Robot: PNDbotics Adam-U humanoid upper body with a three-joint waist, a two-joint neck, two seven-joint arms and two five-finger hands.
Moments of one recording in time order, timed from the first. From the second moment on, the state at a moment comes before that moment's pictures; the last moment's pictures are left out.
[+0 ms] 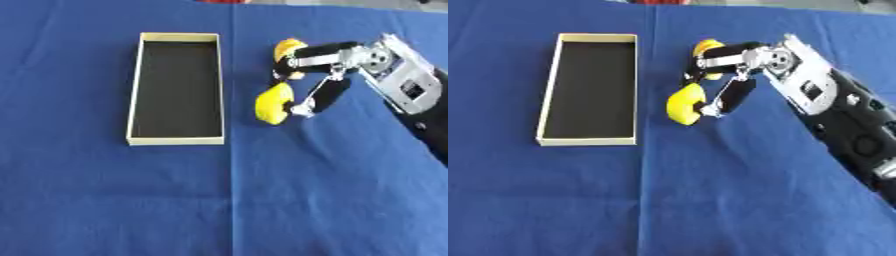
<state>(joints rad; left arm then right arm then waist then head) -0.38 0.45 0.10 -1.98 0.04 -0.18 0.58 -0.92 -0.68 0.41 -1.38 0.23 -0.13 0.72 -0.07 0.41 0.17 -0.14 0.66</state>
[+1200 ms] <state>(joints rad) -0.41 0.44 0.10 -1.98 0.05 -0.19 0.57 -1.16 -0.34 0.42 -1.17 0.40 -0.11 0.59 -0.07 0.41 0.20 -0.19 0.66</state>
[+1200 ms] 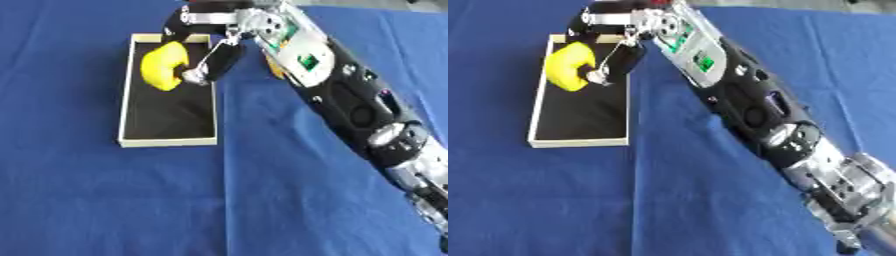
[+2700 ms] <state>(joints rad) -0.40 0.43 0.10 -1.98 0.05 -0.18 0.56 -1.10 -0.46 0.34 -1.24 0.57 -0.15 0.48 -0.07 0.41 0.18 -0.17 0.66</state>
